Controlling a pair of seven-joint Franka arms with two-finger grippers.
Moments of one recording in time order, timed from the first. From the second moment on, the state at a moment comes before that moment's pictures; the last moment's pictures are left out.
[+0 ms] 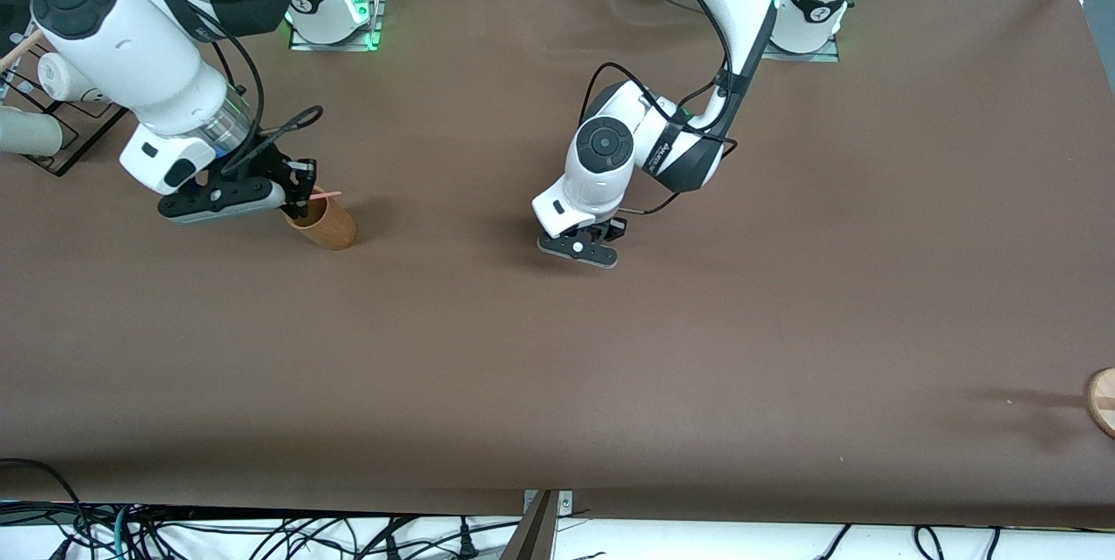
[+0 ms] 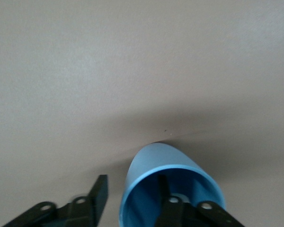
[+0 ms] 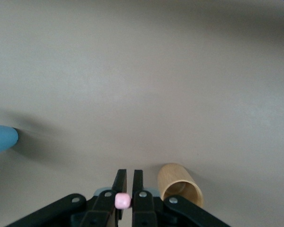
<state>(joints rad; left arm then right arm) -0.85 0.71 0.17 -1.50 -0.24 2.22 -0.35 0.08 0.06 0.21 -1.89 0.02 2.10 0.10</state>
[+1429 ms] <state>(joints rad) -0.23 0.21 0.16 -1.44 -0.24 1.61 -0.19 0.41 0.44 0.33 -1.57 -0.22 2.34 0.94</state>
